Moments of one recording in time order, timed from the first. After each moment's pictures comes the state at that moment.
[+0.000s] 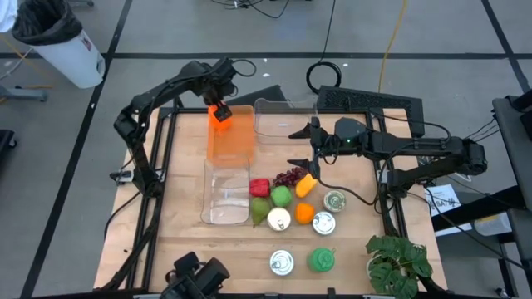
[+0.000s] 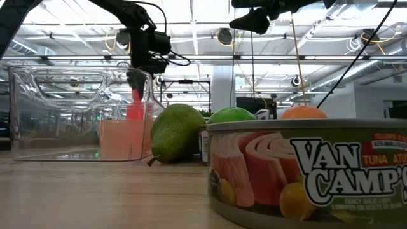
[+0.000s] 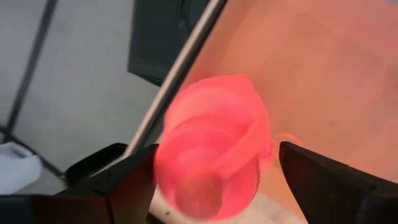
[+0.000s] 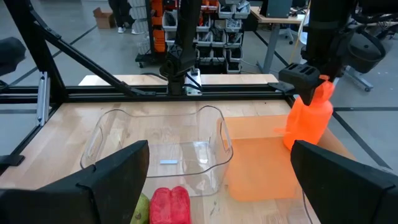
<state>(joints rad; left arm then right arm) 0.80 1.82 1.69 -1.23 -0.16 0.26 -0.16 1.17 0.94 0.00 -0.10 -0.04</state>
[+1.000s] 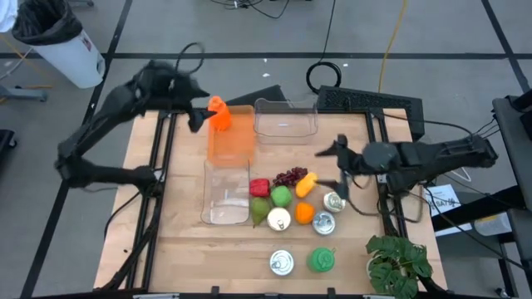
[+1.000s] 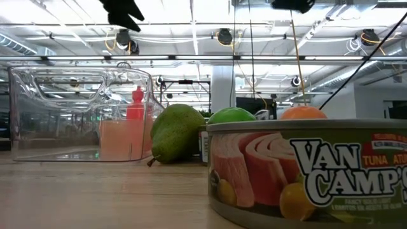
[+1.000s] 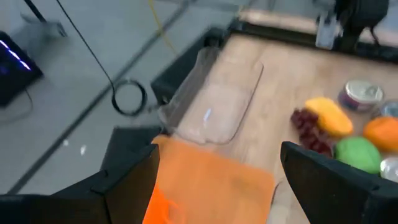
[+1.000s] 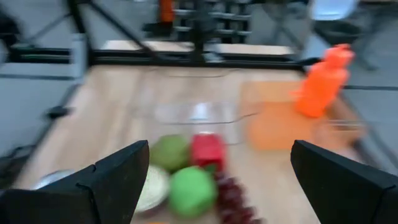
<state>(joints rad) 0.66 1.08 1.35 -0.82 0.16 0.18 0.22 0.90 0.94 -0.42 0.21 0.07</state>
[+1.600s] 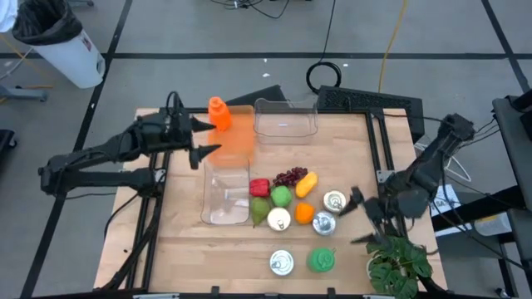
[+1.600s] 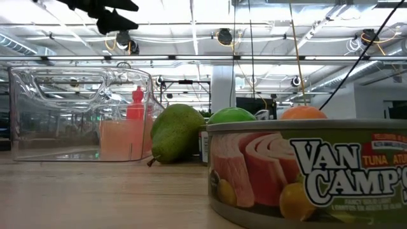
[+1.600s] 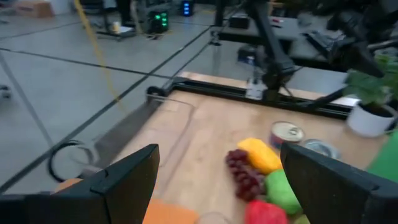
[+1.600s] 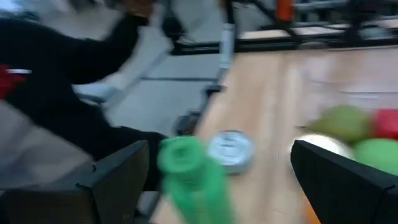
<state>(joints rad) 0.29 0.74 0.76 -0.23 0.04 -0.04 0.89 0.80 0.66 -0.14 0.37 0.41</state>
